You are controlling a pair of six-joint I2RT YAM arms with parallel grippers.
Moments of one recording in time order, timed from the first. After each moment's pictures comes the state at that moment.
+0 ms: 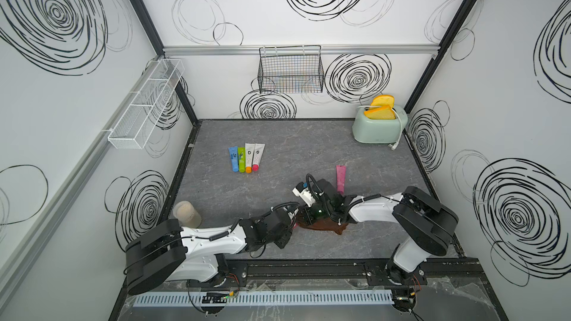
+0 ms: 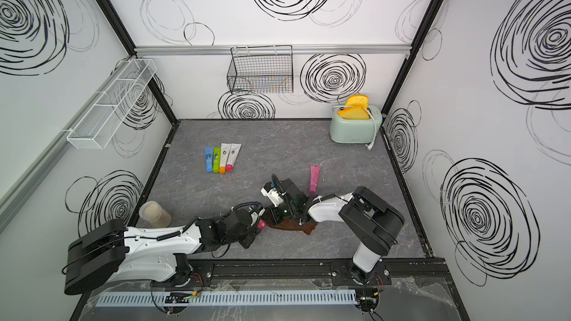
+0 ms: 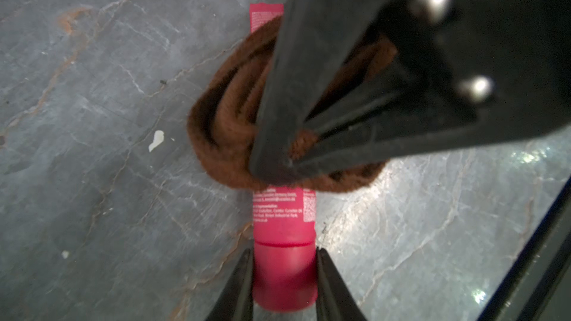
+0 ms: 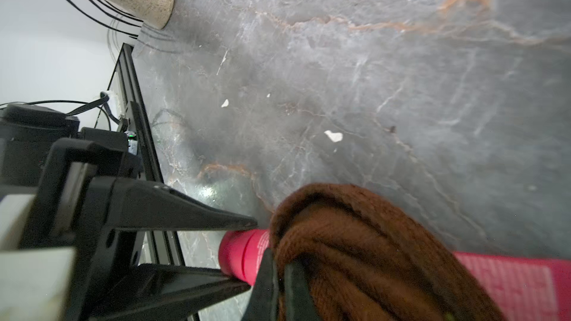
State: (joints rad) left arm -1.03 1.24 0.40 -0.09 -0.10 -0.35; right arm 0.89 1.66 0.66 0.21 -0.52 0.48
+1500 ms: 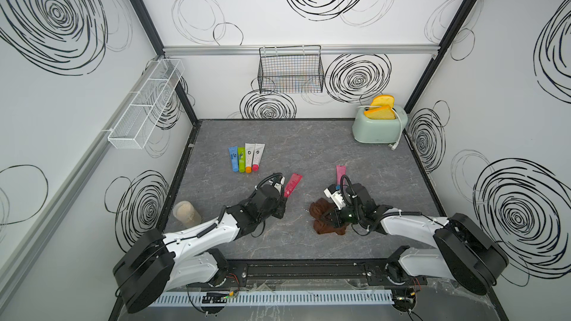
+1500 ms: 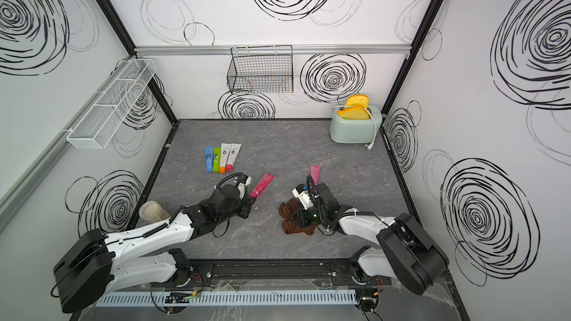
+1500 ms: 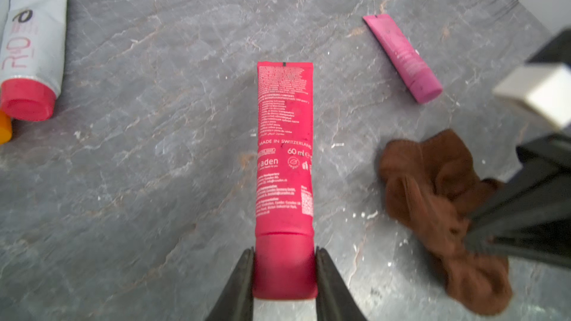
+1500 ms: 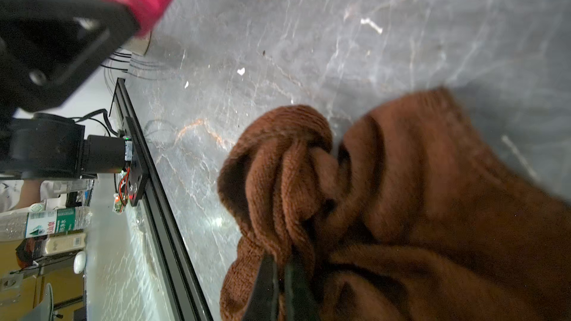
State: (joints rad) left arm -0.77 1.22 0.55 -0.04 -0.13 -0.39; right arm 0.63 1.27 0.33 0.09 -0.60 0.43
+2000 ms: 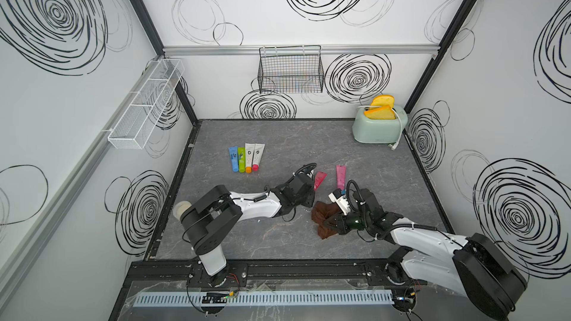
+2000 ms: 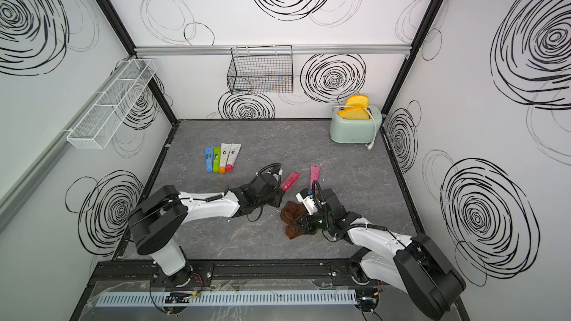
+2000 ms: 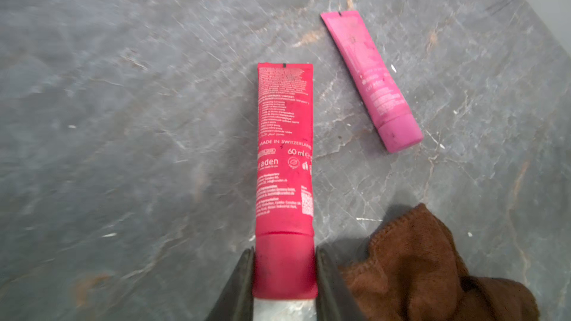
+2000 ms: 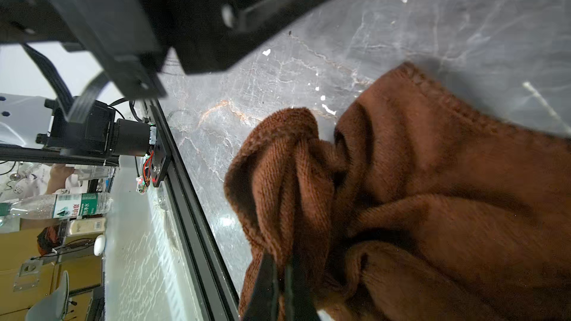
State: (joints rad) left arm -0.89 1.75 0.90 0.07 -0.13 -0.49; right arm 0.62 1.10 0.27 0.04 -0.65 0.45
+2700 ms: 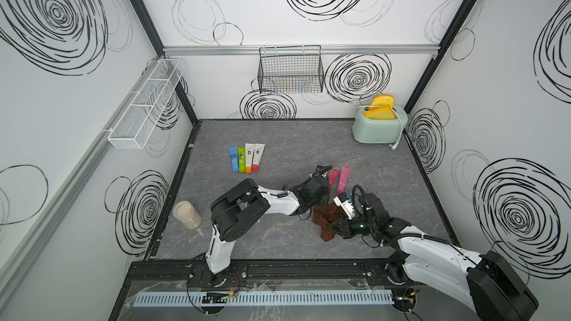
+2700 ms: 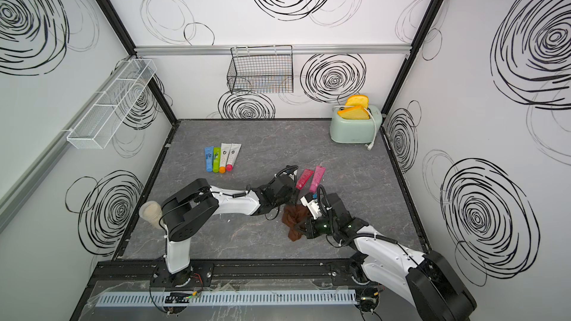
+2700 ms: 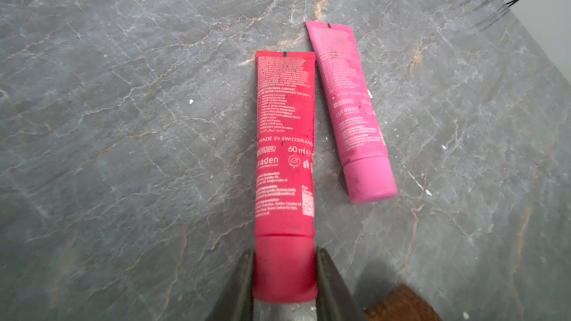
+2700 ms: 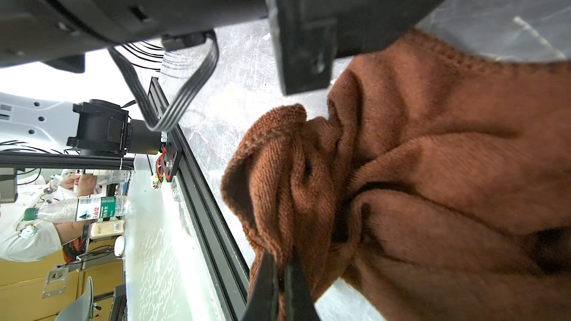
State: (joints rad) left arm -0.93 1.97 1.06 0.18 -0.16 -0.55; right arm 0.60 0.97 0.21 -0.03 -0.67 0.53
